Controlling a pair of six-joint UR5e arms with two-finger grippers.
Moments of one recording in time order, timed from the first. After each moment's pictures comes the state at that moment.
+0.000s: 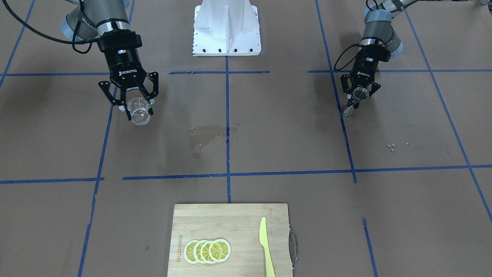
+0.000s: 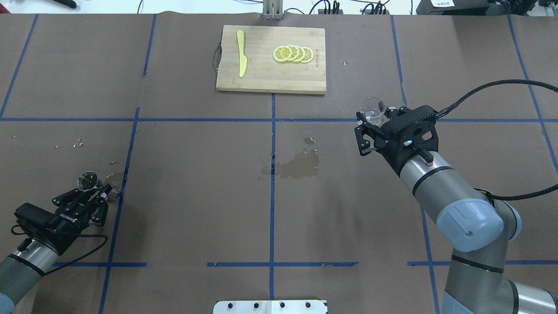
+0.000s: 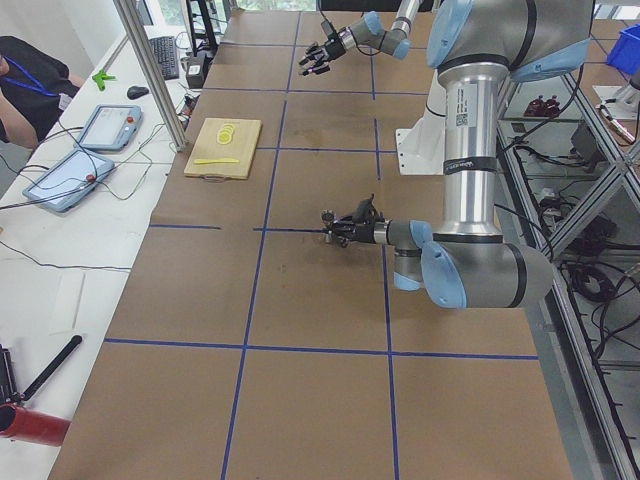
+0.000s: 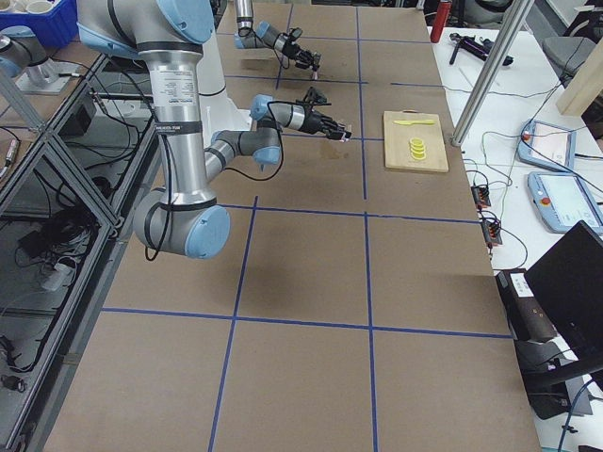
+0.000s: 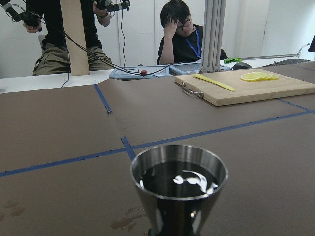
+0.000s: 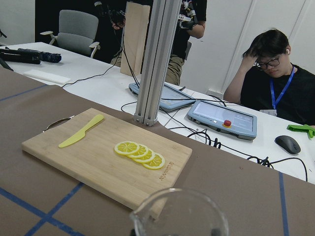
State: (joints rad) left arm -0.10 -1.46 -1.47 -3.31 -0.62 -0.76; right arm 0.38 -1.43 1.95 -0.72 0.89 0.65
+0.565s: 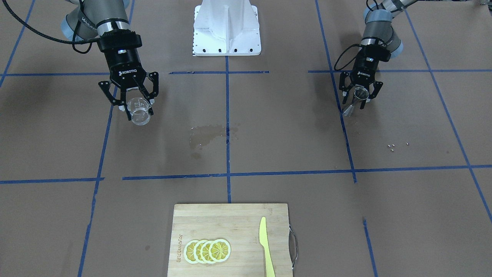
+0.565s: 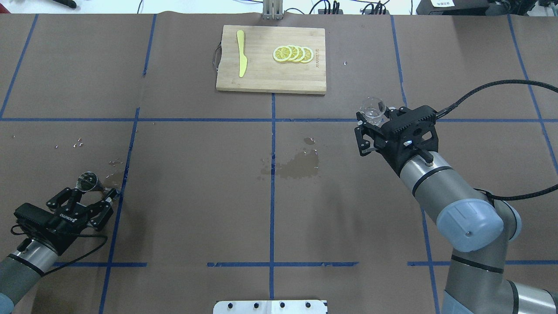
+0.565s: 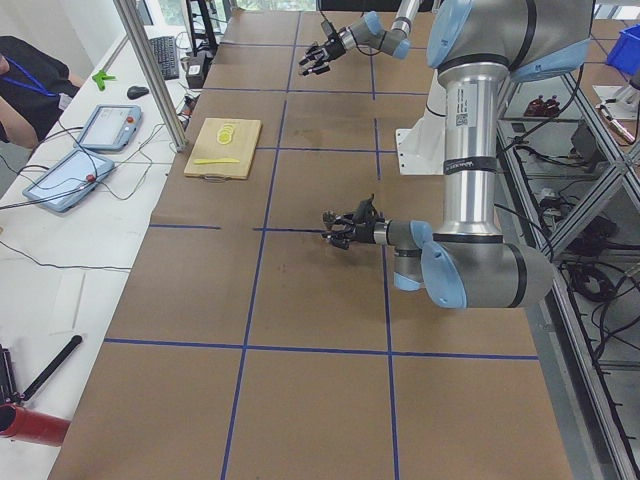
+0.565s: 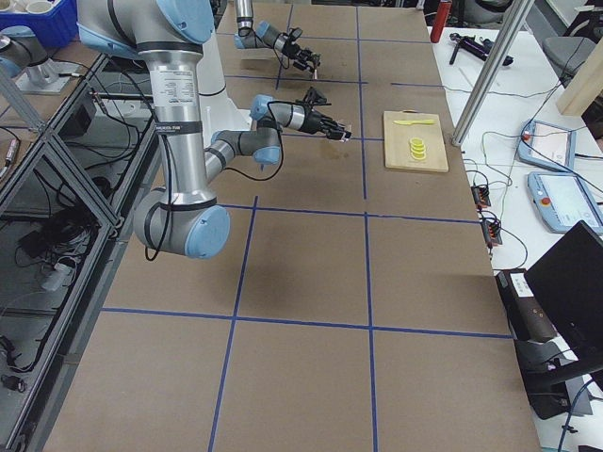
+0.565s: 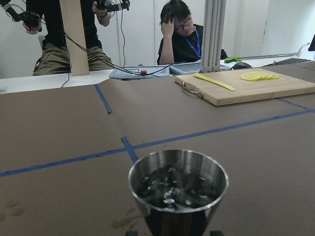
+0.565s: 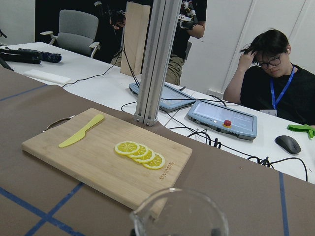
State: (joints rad) left arm -0.10 -1.46 -1.47 -3.31 -0.62 -0.75; right arm 0.38 -1.43 1.95 -0.72 0.89 0.65
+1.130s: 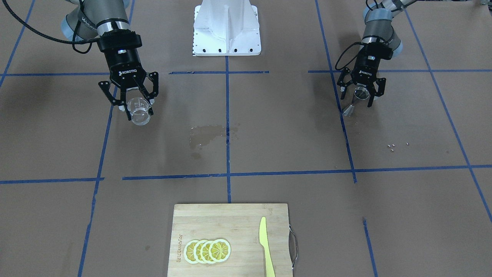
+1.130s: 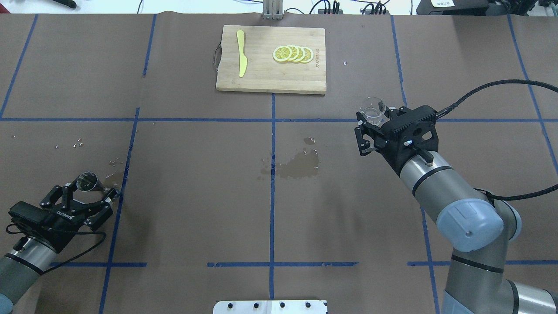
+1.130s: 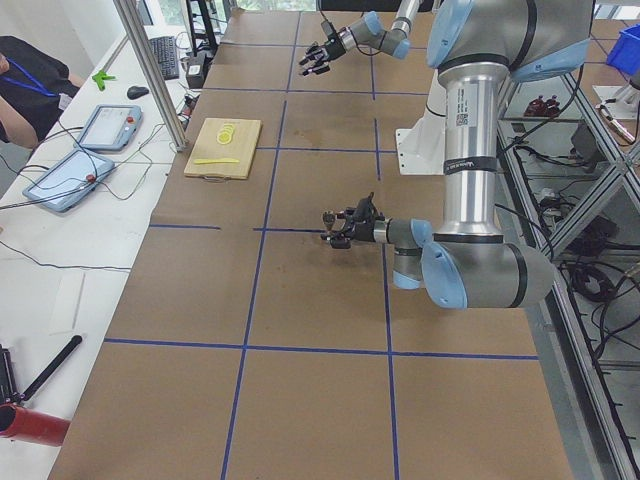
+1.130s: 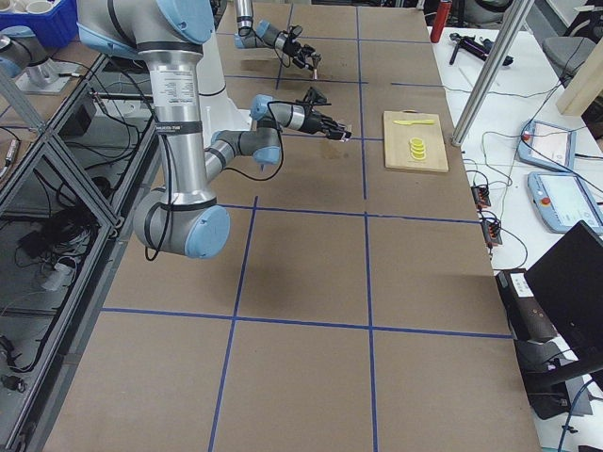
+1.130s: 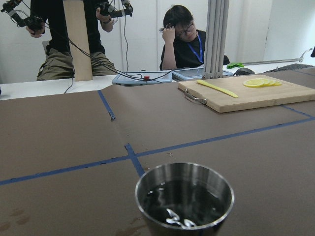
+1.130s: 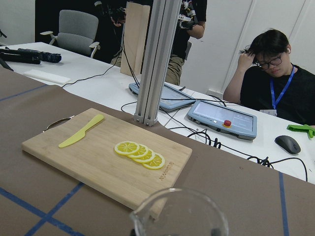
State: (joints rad) left arm -0.10 -1.46 -1.50 -3.32 -0.58 -0.75; right arm 0.38 -1.43 1.95 -0.72 0.89 0.65
